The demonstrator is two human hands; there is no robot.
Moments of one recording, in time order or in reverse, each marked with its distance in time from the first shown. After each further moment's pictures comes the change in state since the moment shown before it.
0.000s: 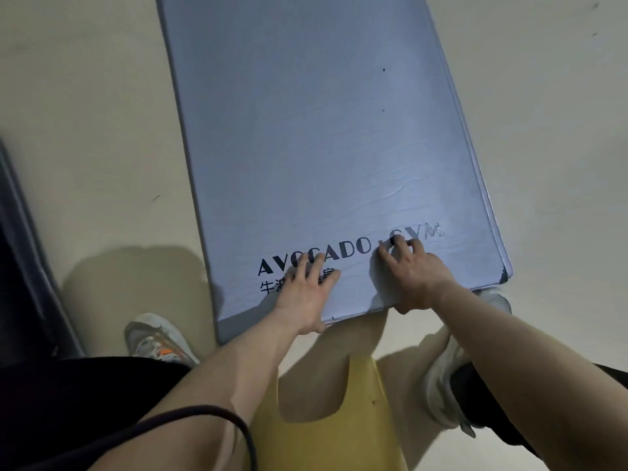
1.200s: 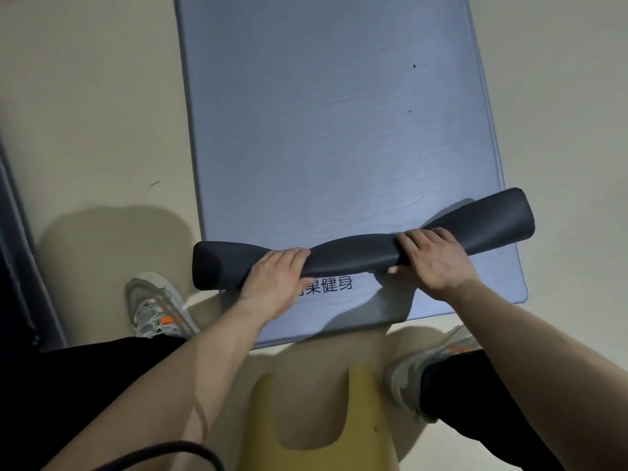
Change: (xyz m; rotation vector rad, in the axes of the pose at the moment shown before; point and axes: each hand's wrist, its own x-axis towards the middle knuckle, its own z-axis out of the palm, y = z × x) left_hand 0.010 -0.071 0.005 -0.163 0.563 -0.025; right_hand 0.053 0.035 0.005 -0.074 0.425 -0.152
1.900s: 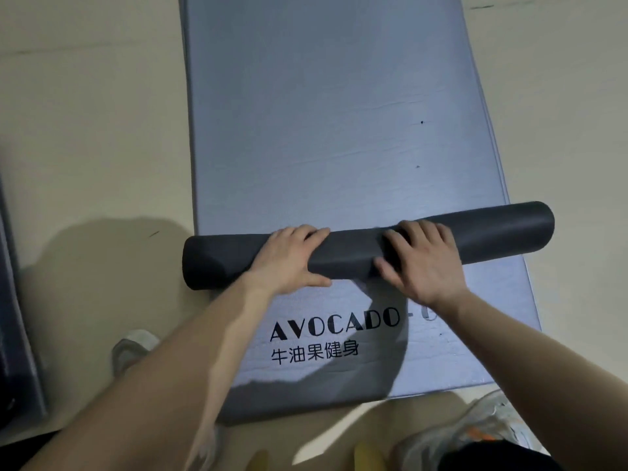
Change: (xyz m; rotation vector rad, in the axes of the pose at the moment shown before) left_hand 0.139 -0.038 -0.063 -0.034 -0.252 0.006; right_hand 0.095 0.009 -0.045 0.085 0.401 0.085
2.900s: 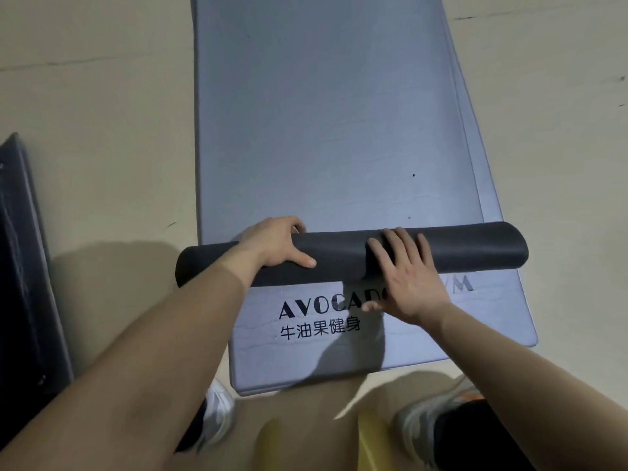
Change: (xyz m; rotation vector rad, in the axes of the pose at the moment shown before) left_hand -0.039 -0.009 -0.042 -0.330 -0.130 -0.354; right_hand -0.054 -0.051 -0.026 0.020 -0.330 -0.005
